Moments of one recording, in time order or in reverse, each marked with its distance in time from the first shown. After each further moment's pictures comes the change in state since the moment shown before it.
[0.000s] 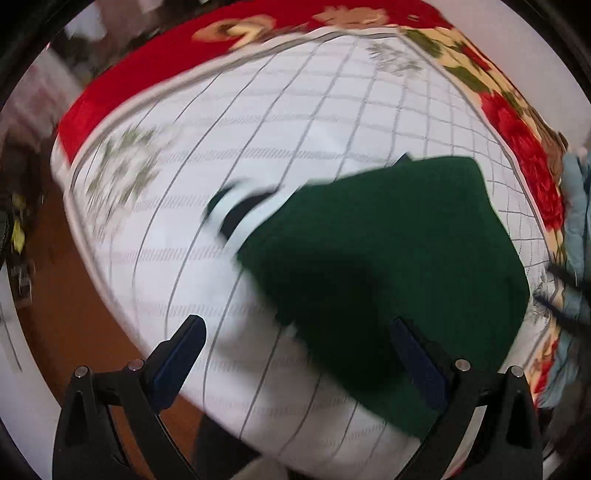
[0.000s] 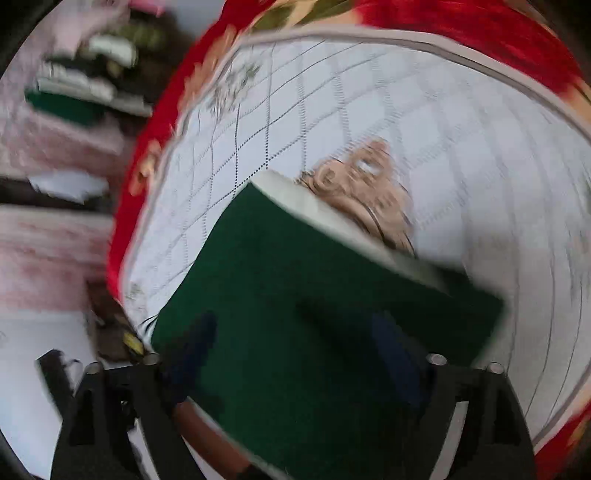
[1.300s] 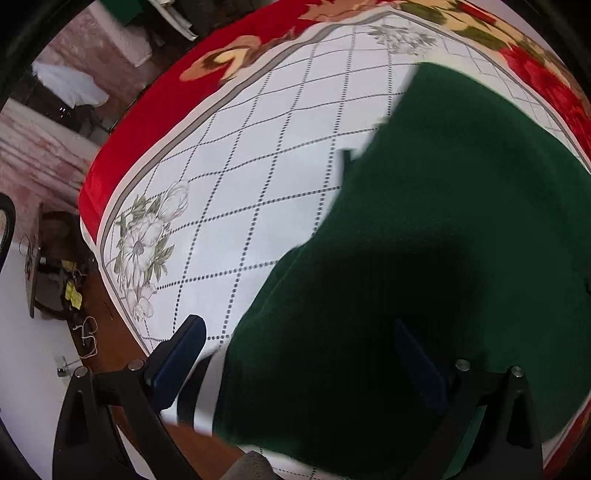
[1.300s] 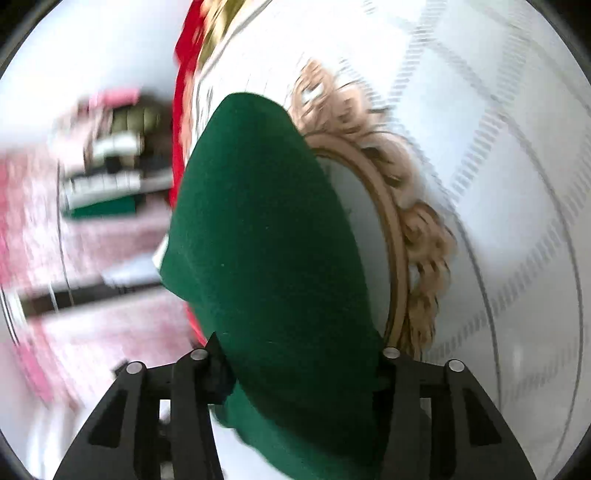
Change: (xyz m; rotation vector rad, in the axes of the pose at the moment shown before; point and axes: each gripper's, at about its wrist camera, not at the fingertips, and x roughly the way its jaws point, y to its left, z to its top) left arm 0.051 -0.032 0.061 0.219 -0.077 0.303; right arm 0.106 -0.091 -0.024 0.429 -0.036 0.422
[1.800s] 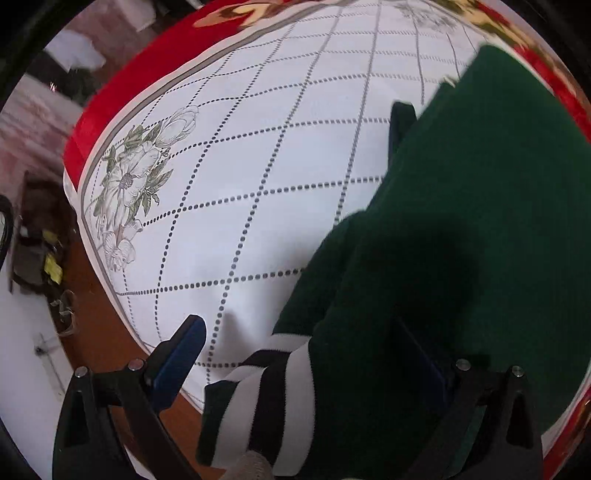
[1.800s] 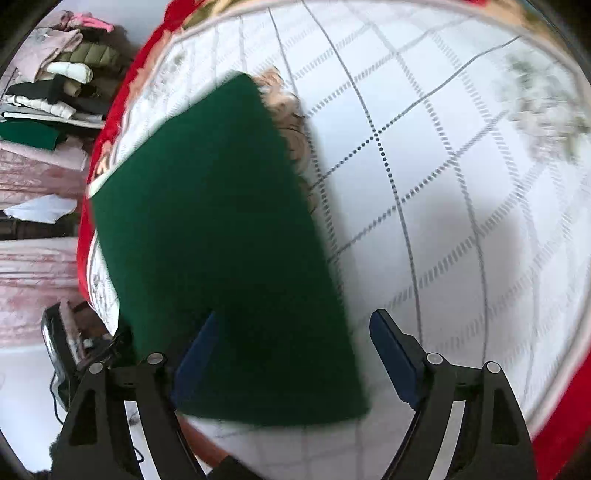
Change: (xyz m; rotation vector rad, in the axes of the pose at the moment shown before) left arm 0.040 0.027 -0.044 -0.080 0.062 -0.087; right arm -0.021 0.034 -0.039 -0.344 0.065 -0.510
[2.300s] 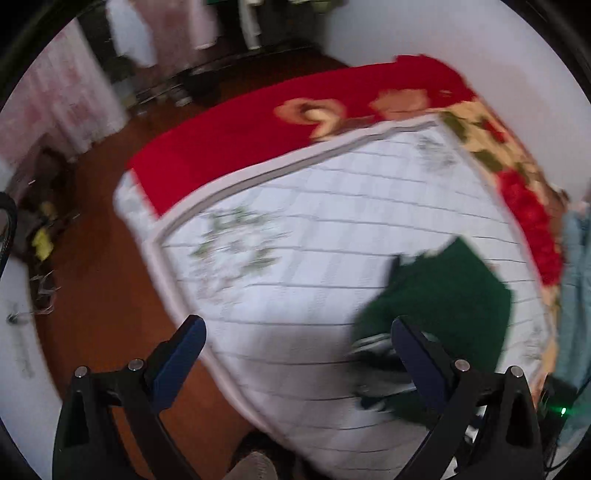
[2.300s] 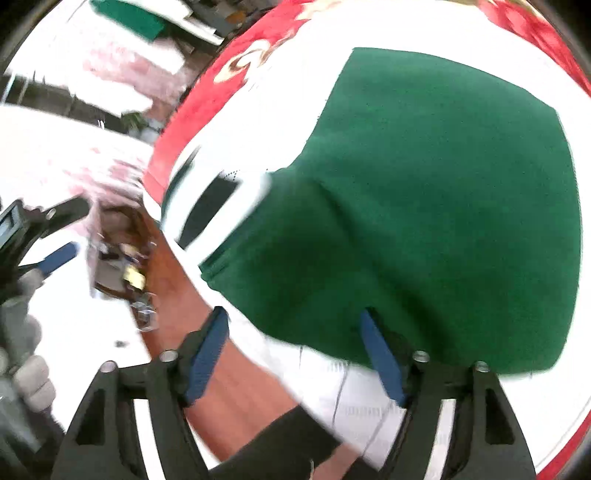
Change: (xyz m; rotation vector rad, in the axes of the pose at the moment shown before) left arm -0.174 0.106 0.013 -0.184 -0.192 -0.198; right arm -0.015 0.207 -0.171 -0.342 0.059 0.092
